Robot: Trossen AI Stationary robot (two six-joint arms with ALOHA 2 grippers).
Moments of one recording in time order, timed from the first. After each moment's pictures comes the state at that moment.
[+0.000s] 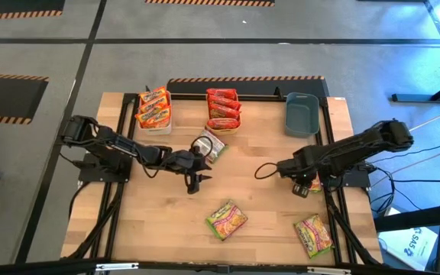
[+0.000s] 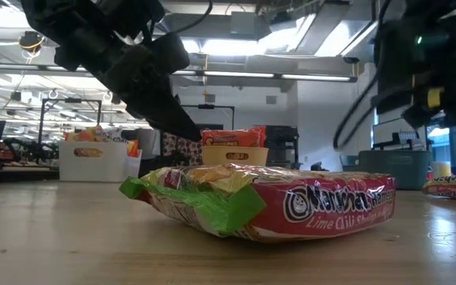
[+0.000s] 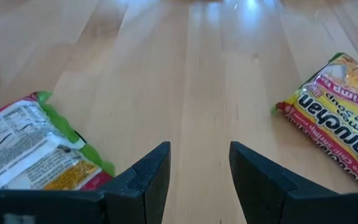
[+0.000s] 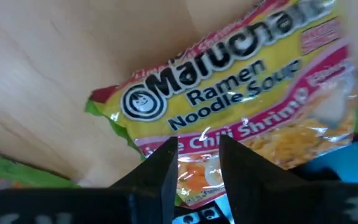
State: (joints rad) left arm -0.10 1.52 0.62 0.30 -0.10 -0.15; right arm 0.17 1.31 0.68 -1.13 -0.17 0.62
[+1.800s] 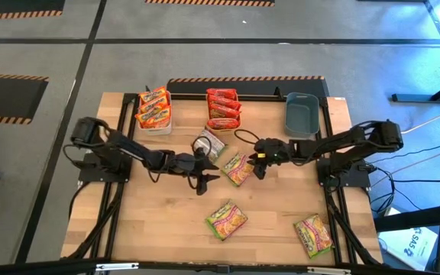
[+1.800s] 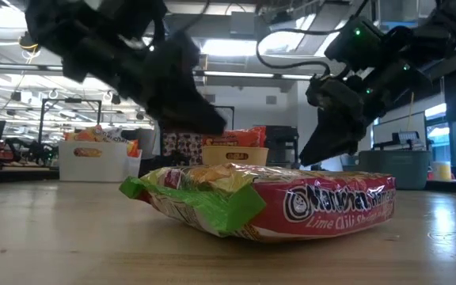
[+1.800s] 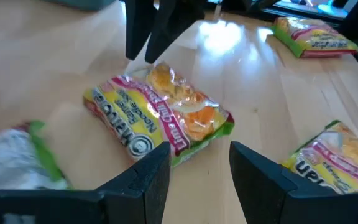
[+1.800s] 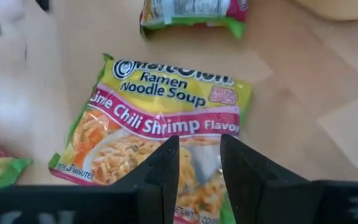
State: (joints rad) left arm -0.12 1.62 0.62 0.56 -0.18 -0.27; right arm -0.07 1.43 0.50 0.22 0.04 0.42
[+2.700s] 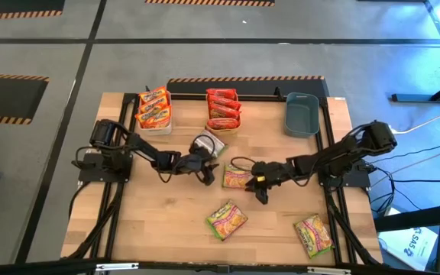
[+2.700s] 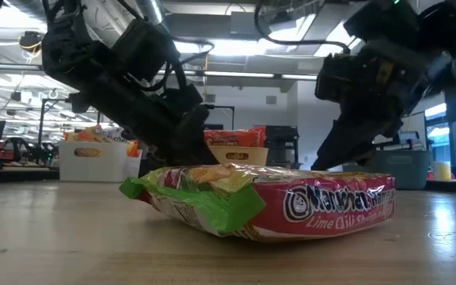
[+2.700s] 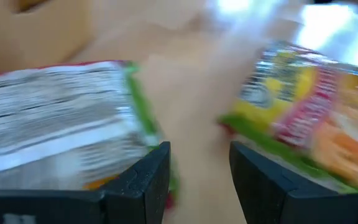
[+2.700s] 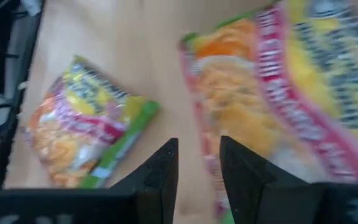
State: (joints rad) left arm -0.07 1.83 0.62 0.65 -0.41 -0.41; right arm 0.20 1.53 0.50 0.37 -0.04 0.60
